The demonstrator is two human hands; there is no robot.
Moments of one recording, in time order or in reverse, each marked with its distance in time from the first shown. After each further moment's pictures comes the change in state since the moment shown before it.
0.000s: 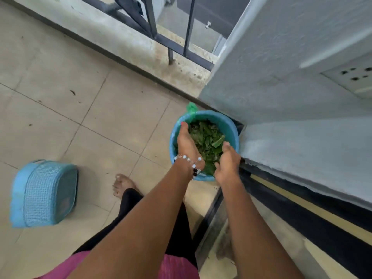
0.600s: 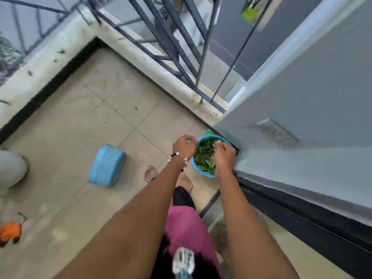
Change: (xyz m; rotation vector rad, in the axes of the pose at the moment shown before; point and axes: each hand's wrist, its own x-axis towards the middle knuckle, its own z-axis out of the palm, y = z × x) left_hand -0.261 0.087 -0.009 0.882 0.291 0.449; right_hand -0.276 -0.116 0.002 -0.565 -0.123 -0.409
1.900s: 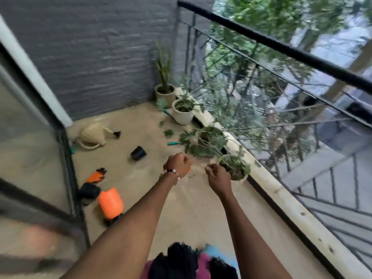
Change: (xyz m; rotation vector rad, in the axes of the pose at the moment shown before) left_hand -0.355 -0.341 -0.524 -0.634 1.442 -0.392; right_hand -0.643 0.032 0.335 -1.077 -1.675 -1.665
